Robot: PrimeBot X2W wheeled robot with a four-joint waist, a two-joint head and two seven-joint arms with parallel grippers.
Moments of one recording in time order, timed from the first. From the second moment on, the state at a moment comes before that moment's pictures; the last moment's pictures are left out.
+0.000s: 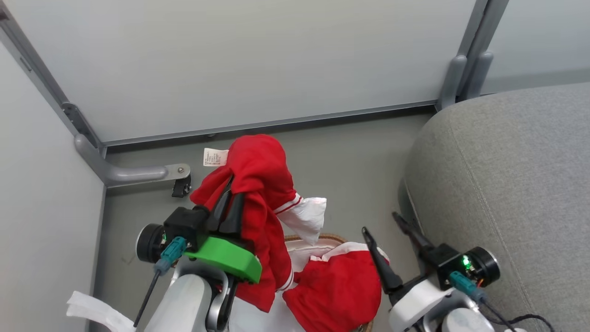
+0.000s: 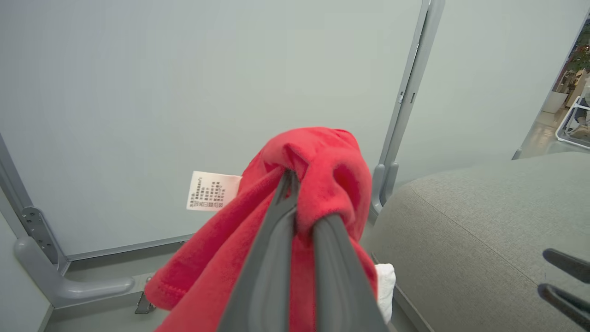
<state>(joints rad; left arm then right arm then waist) -0.28 0.05 -0.38 0.34 -0.33 -0.08 -0.26 -0.13 -0.05 0.27 0.26 0.06 0.13 -0.26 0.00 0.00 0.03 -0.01</state>
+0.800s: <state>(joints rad) -0.42 0.05 -0.70 0.26 -0.44 -0.09 -0.26 -0.46 -0.05 0.58 0.57 0.10 0.13 -0.26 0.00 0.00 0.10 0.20</state>
